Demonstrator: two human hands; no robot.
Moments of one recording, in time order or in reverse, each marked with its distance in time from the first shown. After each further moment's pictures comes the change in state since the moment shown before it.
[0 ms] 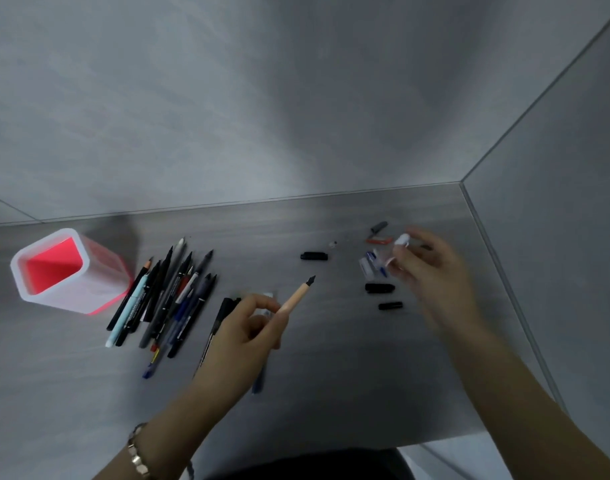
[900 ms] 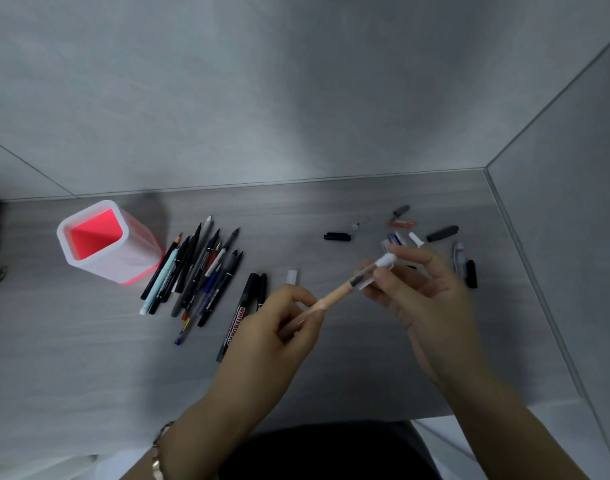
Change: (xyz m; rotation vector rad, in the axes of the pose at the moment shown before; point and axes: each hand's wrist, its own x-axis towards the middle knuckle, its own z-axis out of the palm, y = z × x) left_hand -0.046 0.007 -0.005 0.067 0.031 0.269; right_hand -0.093 -0.016 0.039 0.175 -0.232 0.010
